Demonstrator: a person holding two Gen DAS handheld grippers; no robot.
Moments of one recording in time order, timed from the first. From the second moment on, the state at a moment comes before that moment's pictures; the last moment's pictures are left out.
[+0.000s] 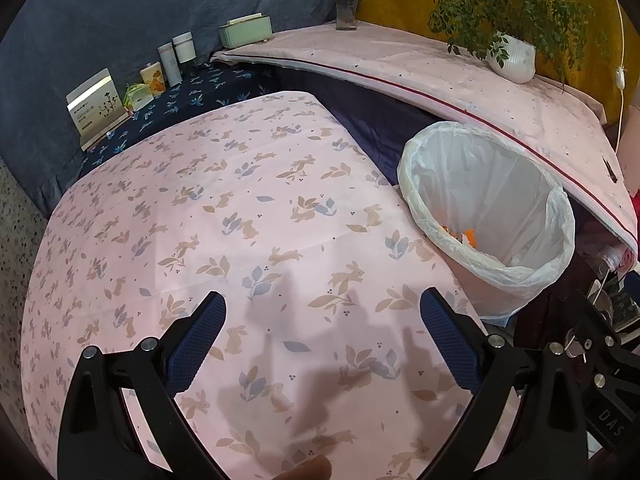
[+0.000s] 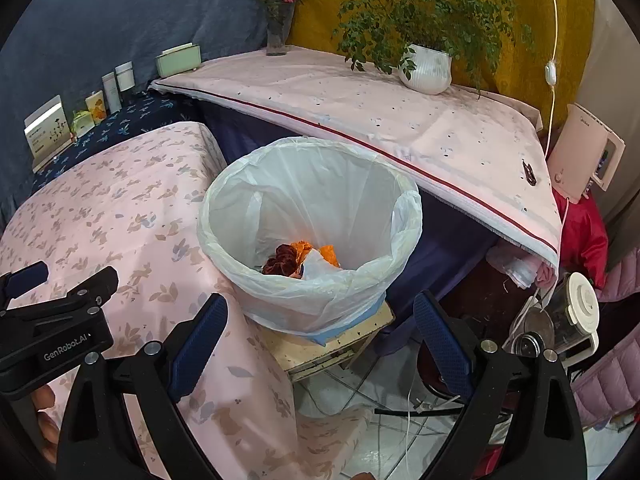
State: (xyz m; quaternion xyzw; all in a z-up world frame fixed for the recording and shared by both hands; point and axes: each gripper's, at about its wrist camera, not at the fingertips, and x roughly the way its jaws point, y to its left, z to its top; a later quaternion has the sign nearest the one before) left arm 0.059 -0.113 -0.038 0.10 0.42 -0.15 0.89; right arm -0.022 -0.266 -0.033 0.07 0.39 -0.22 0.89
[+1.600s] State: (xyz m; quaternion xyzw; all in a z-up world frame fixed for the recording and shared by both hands) left arm 0.067 -0.135 0.011 0.11 0.43 -0.15 0.88; right arm -0.004 -0.277 0.015 0.05 0.40 -0.25 0.88
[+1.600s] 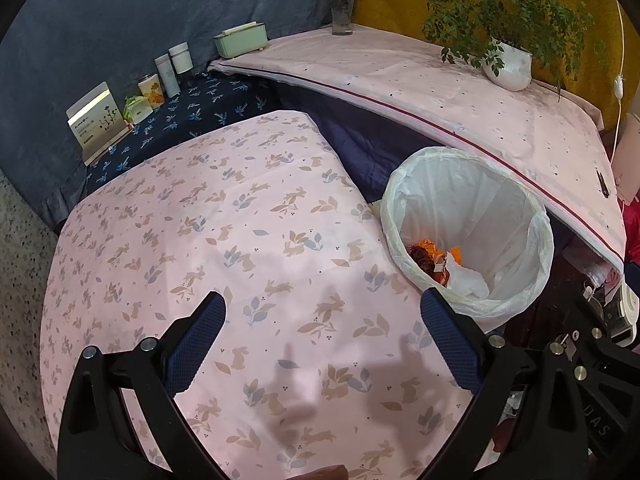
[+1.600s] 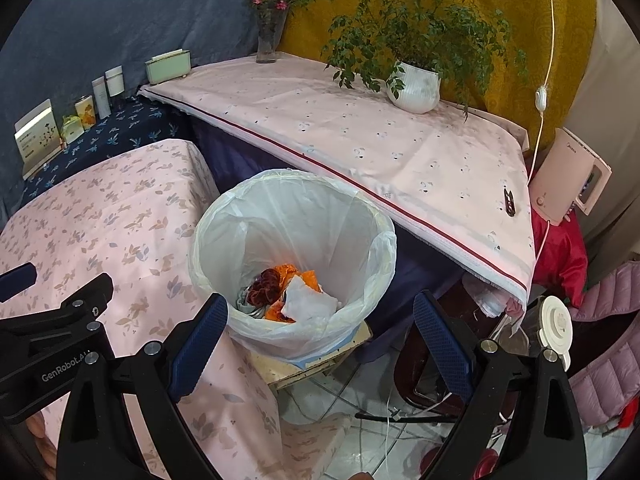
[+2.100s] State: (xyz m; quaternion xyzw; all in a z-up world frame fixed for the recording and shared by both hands) left arm 0.062 -0.140 0.012 0.11 0.43 -0.16 0.88; right arm -0.007 -0.277 0.012 0.05 0.40 -0.25 0.88
